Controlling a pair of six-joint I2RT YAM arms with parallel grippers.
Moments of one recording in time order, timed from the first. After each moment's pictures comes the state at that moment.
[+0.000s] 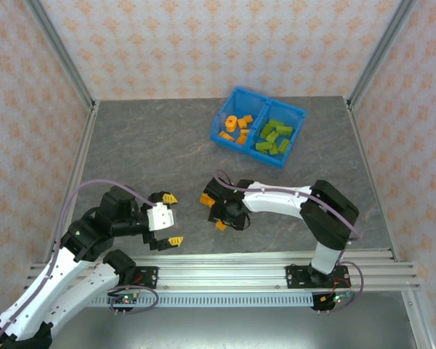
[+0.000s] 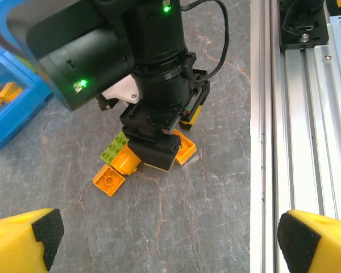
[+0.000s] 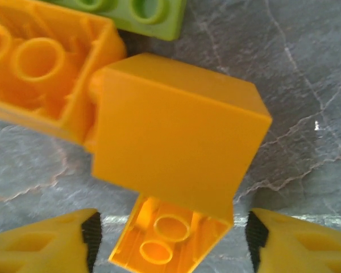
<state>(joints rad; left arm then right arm) -0.54 0.54 0.71 -0.84 0.50 0.65 0.98 1.76 1.08 -0.69 -0.09 1.21</state>
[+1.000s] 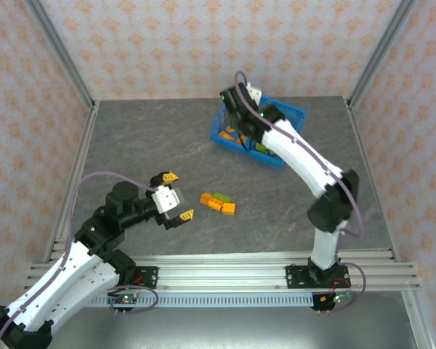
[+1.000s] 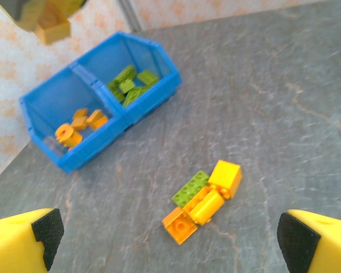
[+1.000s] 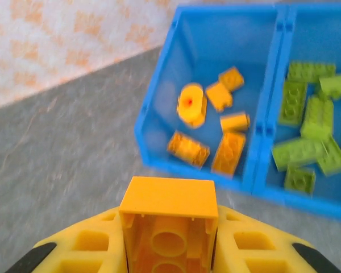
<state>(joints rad) -0.54 0.57 0.58 -0.39 0.29 0.50 0.63 1.93 2.03 -0.91 0.38 0.76</state>
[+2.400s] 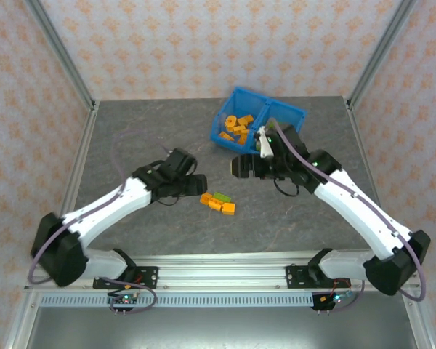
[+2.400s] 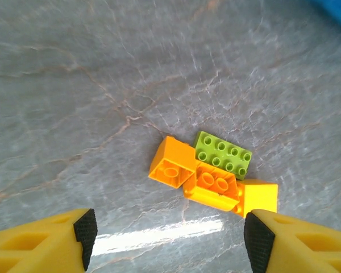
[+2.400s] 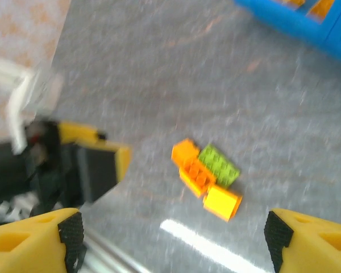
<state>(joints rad) -0.62 1.38 1.02 -0.70 -0.04 -0.69 0.64 1.22 1.25 -0.84 -0.25 0.52</state>
